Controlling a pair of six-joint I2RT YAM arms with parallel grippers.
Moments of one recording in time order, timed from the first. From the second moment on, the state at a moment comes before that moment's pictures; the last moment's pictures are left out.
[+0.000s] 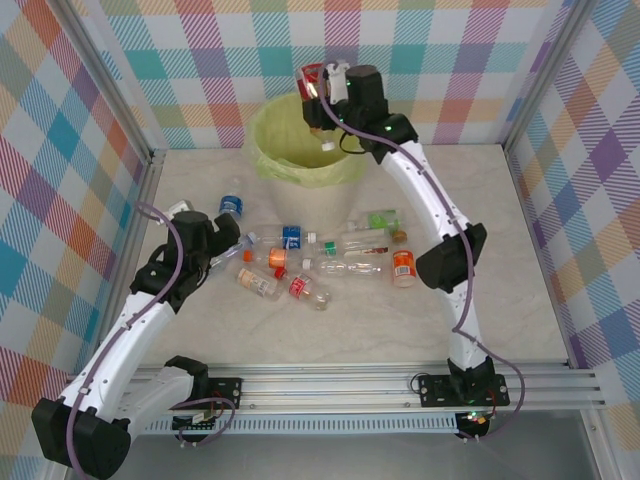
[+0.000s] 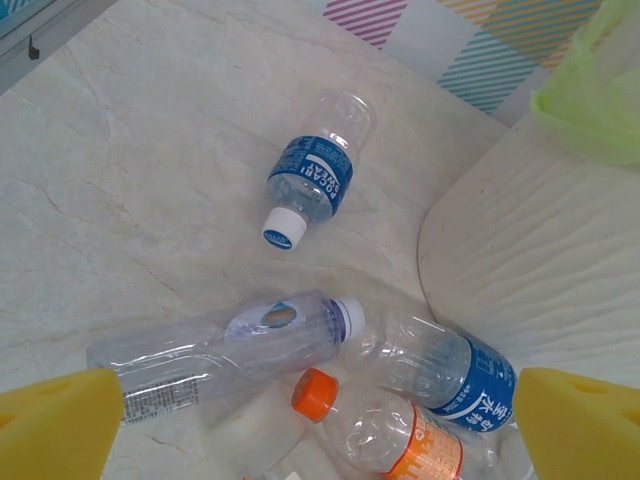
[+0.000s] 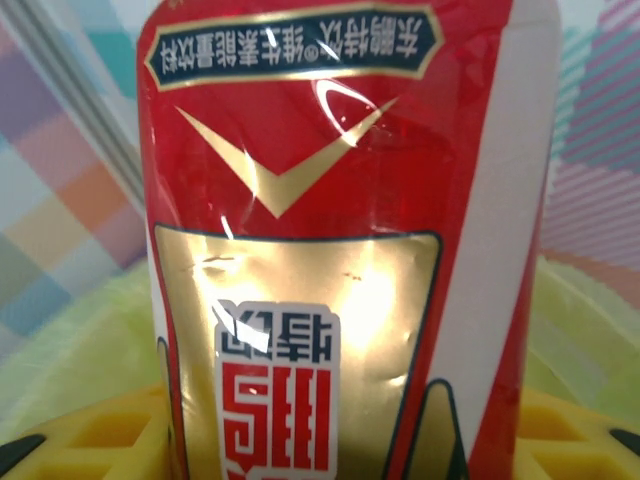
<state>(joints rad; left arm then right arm) -0.28 0.93 0.85 -0.55 -0.33 -0.67 0.53 2.27 2.60 -0.68 -0.08 0.13</state>
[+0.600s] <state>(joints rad) -0.27 0.96 0.84 -0.55 -0.28 -0.69 0.53 2.35 2.62 -0.91 0.44 0.03</state>
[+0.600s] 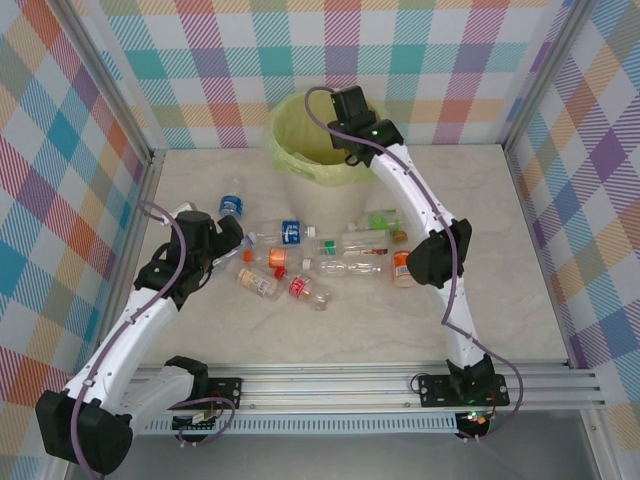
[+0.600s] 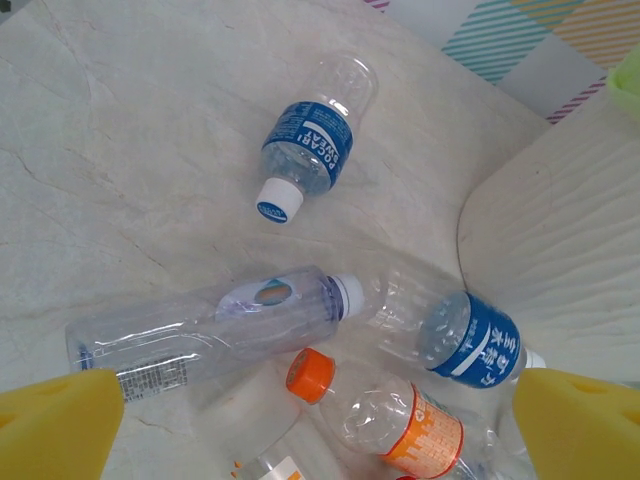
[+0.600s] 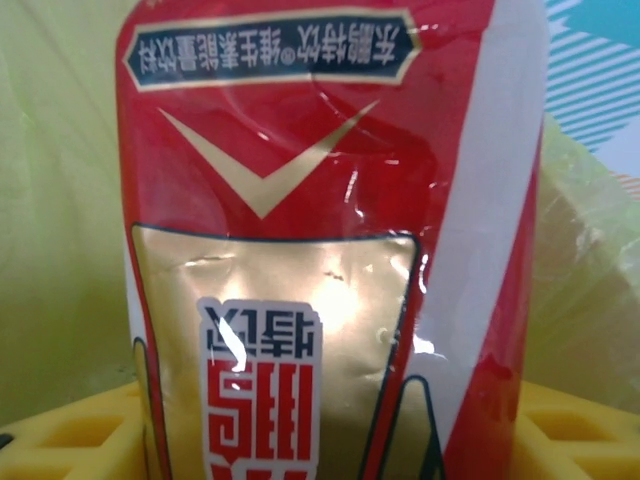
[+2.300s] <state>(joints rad) -0.26 1.05 0.62 -0.56 0.03 -1.14 0.54 1.25 1.17 -0.09 -0.14 0.13</state>
